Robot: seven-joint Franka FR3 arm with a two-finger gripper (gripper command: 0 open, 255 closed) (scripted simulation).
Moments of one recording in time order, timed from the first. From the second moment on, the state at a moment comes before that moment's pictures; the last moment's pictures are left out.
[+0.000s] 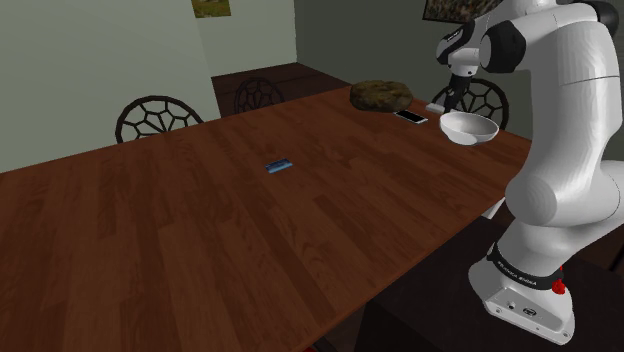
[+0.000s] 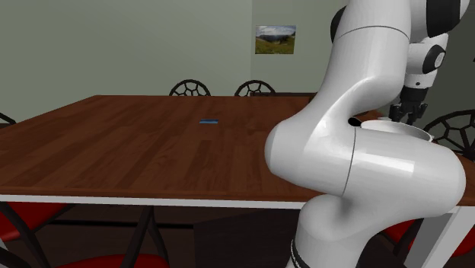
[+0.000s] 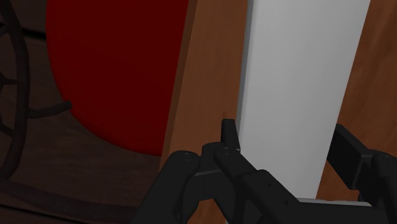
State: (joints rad) arm -0.69 0.64 -0.43 -1.44 0.28 2.04 -1.08
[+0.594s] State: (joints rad) arm -0.69 0.63 -0.44 -1.42 0.27 2.01 -1.08
